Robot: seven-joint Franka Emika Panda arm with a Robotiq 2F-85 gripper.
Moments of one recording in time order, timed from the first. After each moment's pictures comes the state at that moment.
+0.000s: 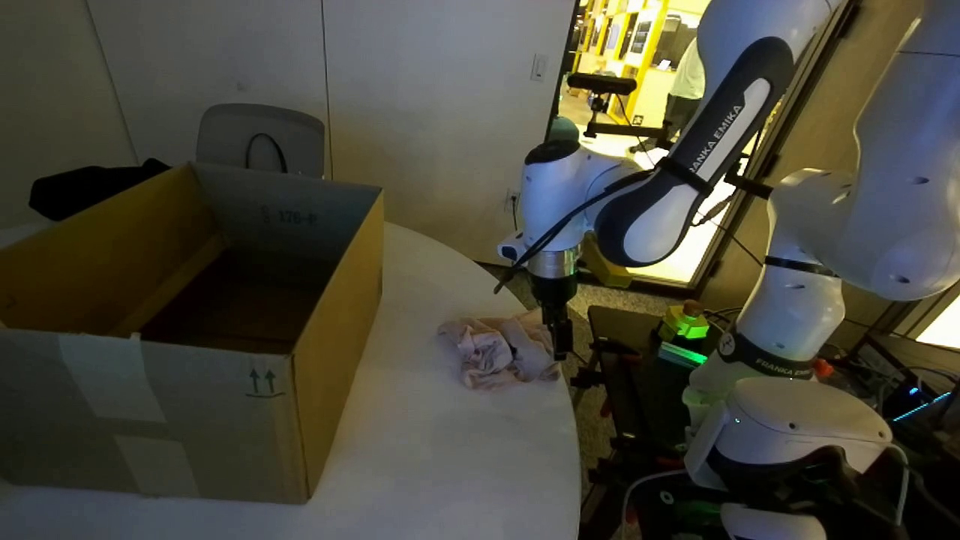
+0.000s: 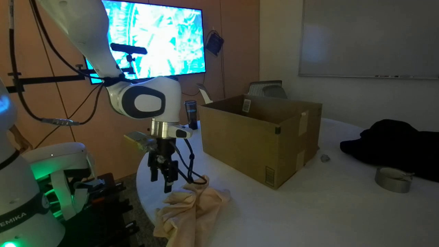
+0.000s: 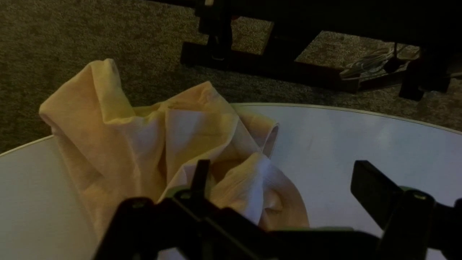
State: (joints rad) arm 0.05 0.03 -0.05 -2.74 -0.19 2.53 -0.07
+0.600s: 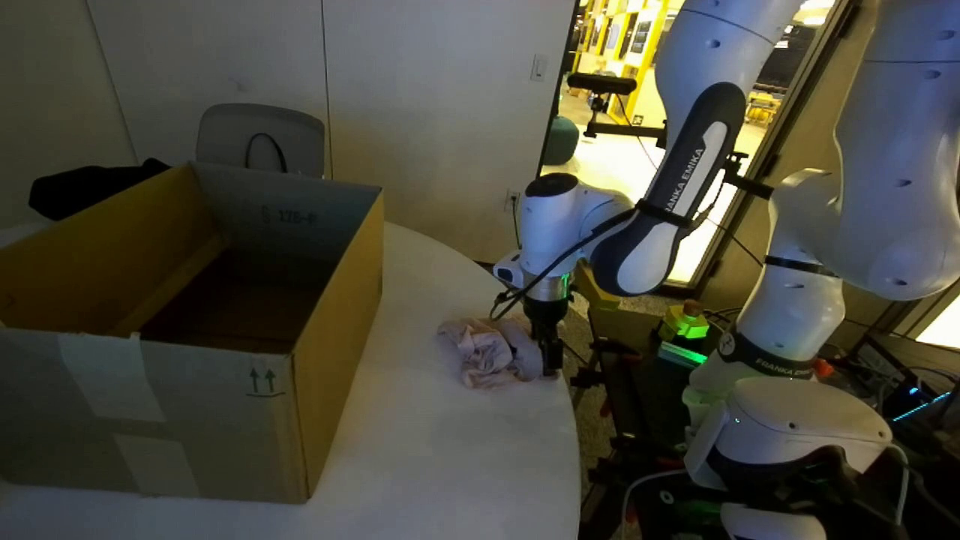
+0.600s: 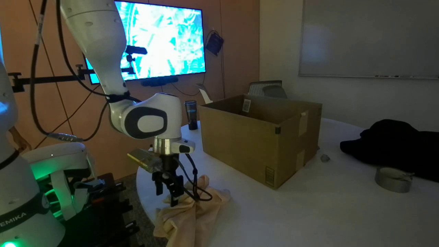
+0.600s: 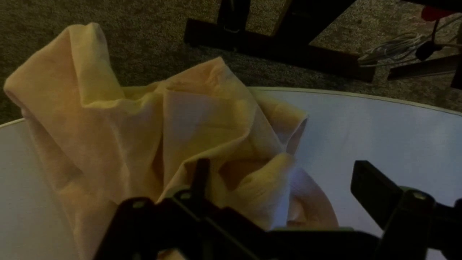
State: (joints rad) arm 0.02 0.20 -0.08 -2.74 -0.28 2.76 -0.05
